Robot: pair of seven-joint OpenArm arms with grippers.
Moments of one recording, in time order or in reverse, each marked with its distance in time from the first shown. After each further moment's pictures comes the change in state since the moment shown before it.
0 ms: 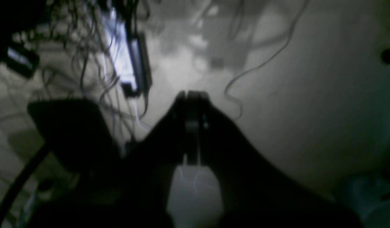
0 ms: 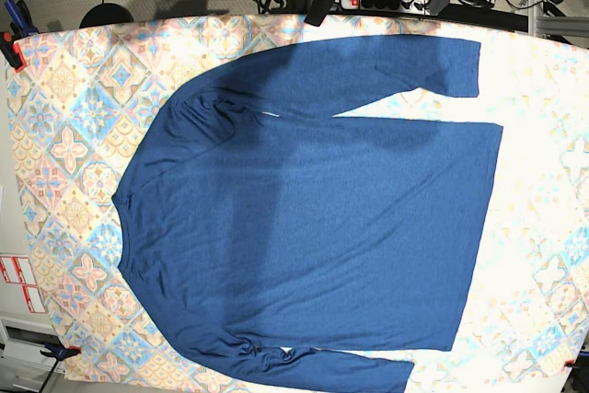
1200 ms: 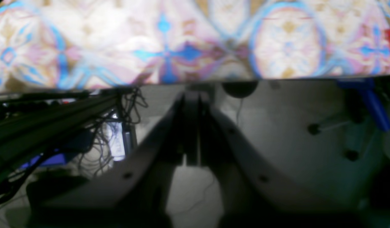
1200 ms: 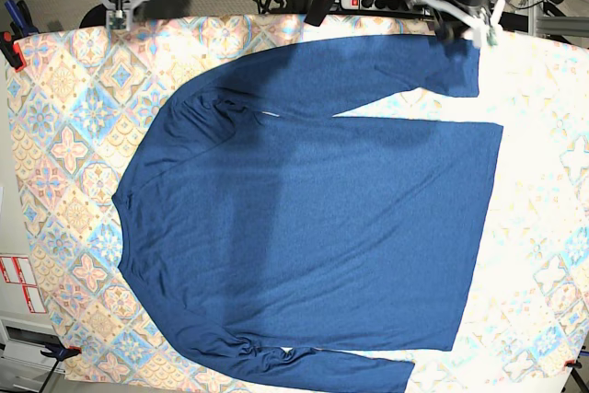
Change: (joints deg) left arm 10.5 -5.7 -9.2 55.7 -31.8 0.3 23.5; right arm -15.7 0.2 5.2 64.3 -0.2 0.2 -28.2
